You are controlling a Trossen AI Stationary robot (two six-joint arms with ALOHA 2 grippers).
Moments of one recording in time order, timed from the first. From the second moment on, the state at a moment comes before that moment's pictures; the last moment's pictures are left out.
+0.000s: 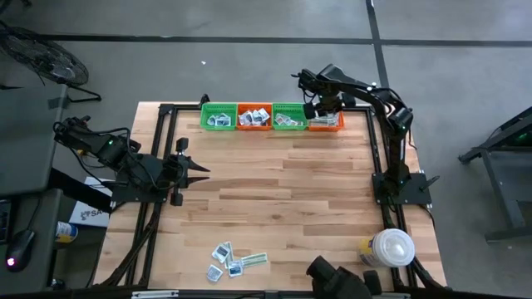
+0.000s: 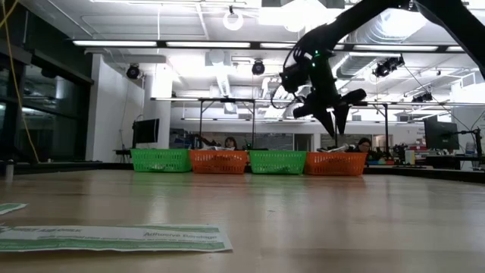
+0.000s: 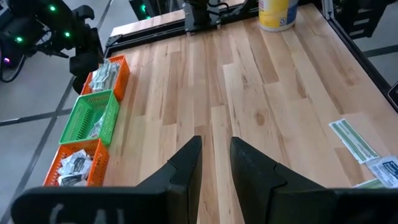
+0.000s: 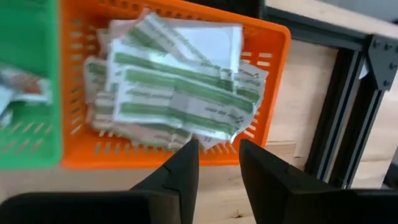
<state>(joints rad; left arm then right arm) -0.47 0.85 1.10 -0.81 -0.51 -0.05 -0.78 2.02 1.72 -1.40 0.27 0.68</state>
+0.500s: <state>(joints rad) -0.47 0.85 1.10 -0.82 -0.51 -0.05 -0.65 1.81 1.72 -1.25 0.28 0.56</state>
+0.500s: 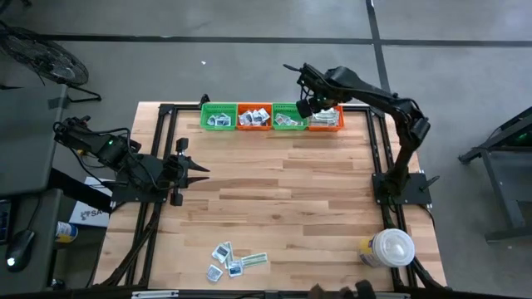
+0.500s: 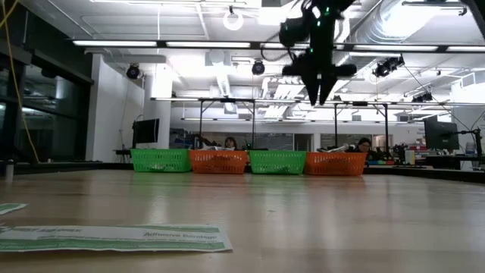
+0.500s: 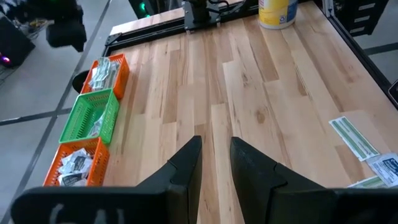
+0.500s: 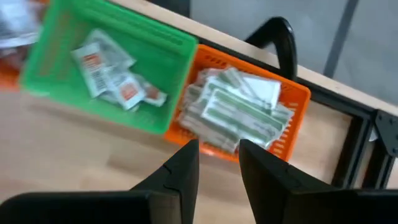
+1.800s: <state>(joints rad) -0.47 0.98 0.85 -0.69 -0.14 -0.14 0.15 1.70 1.72 -1.27 0.44 1.13</state>
